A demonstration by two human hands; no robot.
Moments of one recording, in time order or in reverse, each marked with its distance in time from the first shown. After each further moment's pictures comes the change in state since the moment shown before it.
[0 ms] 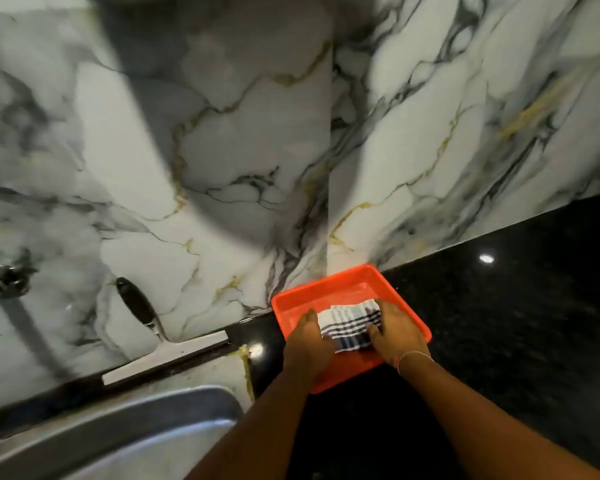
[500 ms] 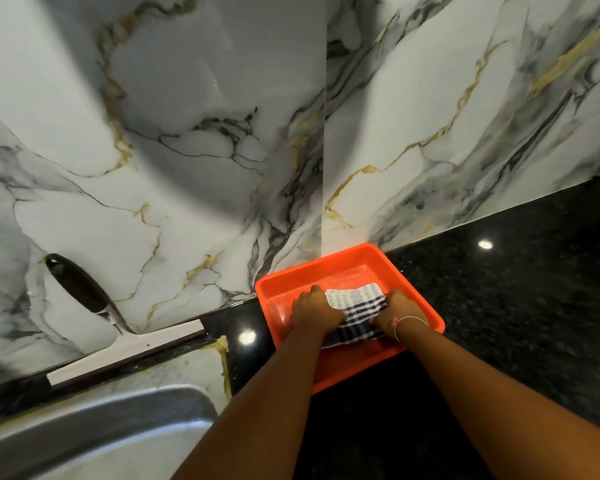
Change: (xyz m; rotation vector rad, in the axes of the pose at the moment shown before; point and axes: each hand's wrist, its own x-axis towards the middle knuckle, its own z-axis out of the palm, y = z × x) left_hand 0.109 -0.004 0.059 0.059 -0.047 -0.136; right_hand 0.073 0.049 0.050 0.036 -0.149 0.404
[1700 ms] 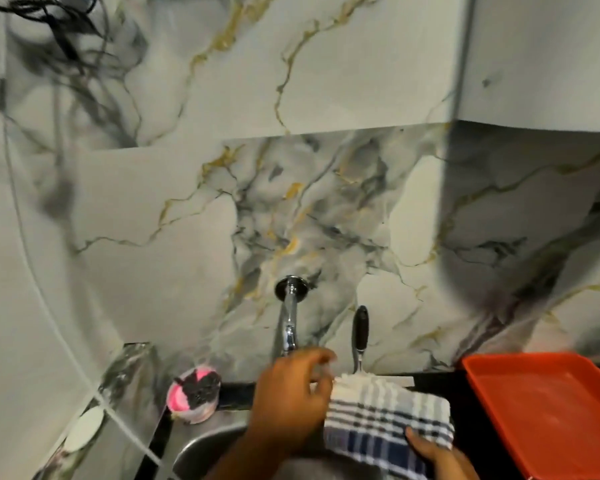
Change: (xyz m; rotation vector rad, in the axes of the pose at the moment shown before) left_hand -0.304 -0.276 -0.329 -0.023 0.566 0.279; right_hand -0.348 -0.190 0.104 1.258 -0.223 0.178
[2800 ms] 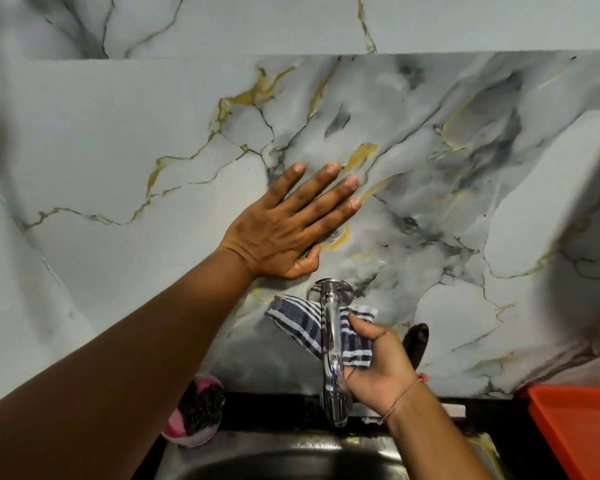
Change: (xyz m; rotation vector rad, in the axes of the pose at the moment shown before) left_hand 0.244 -0.102 -0.106 1.064 0.652 1.028; right_hand 0.041 -0.034 0.269 0.205 -0.649 0.455
